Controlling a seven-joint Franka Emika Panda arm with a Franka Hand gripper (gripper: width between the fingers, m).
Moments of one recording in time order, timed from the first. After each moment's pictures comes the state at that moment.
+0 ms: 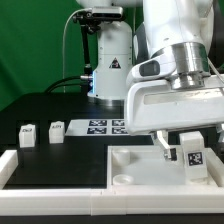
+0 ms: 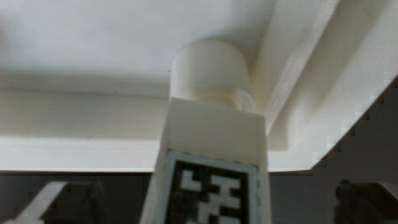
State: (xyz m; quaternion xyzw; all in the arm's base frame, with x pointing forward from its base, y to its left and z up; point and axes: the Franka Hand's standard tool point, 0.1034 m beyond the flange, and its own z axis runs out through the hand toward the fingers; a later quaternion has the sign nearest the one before) arm 0.619 0.105 0.063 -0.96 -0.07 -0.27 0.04
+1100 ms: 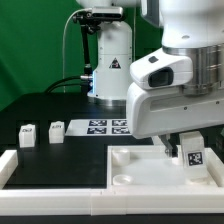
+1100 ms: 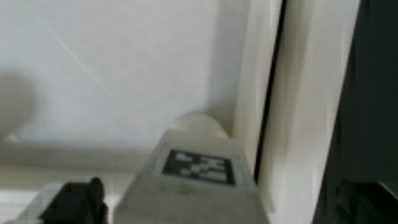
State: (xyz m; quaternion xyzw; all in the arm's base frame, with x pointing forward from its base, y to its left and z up) arm 0.629 0.105 0.071 -1.00 -0.07 0.04 0.06
